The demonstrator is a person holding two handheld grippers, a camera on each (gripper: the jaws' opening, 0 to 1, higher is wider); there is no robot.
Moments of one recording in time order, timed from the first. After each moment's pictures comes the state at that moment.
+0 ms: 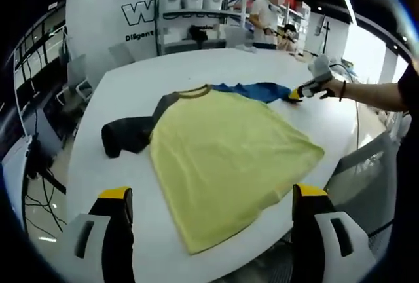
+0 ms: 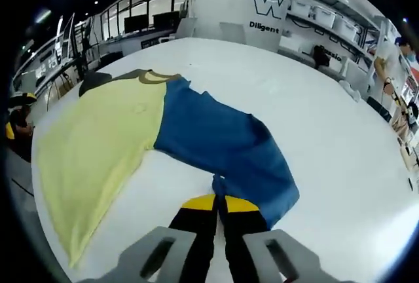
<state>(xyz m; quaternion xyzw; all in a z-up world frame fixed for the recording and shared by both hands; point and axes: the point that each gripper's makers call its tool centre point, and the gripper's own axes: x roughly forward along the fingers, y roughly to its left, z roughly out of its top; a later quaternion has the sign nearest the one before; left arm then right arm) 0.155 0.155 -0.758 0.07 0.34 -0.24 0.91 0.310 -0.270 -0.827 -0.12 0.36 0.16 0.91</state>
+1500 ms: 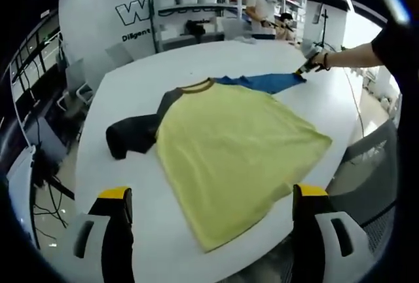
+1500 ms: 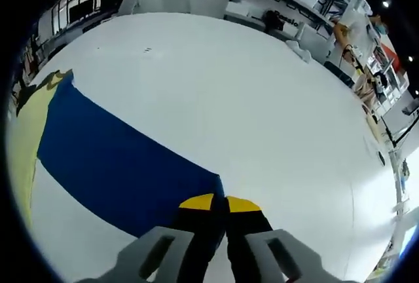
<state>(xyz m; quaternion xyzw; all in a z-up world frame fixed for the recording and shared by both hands) 0.160 0.166 -0.767 0.11 0.36 -0.24 0.90 0.377 -0.454 -0.868 -0.12 0.47 -0.01 0.88</state>
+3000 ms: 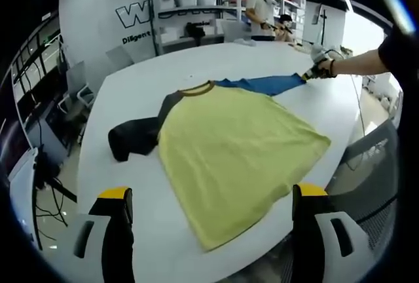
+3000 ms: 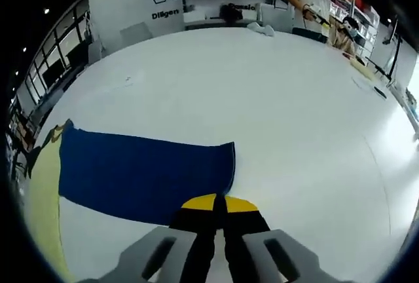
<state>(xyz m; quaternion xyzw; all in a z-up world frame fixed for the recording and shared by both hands) 0.158 0.164 -0.755 0.11 0.35 -0.24 0.90 0.345 -0.454 -0.864 0.05 0.44 -0.05 0.90</state>
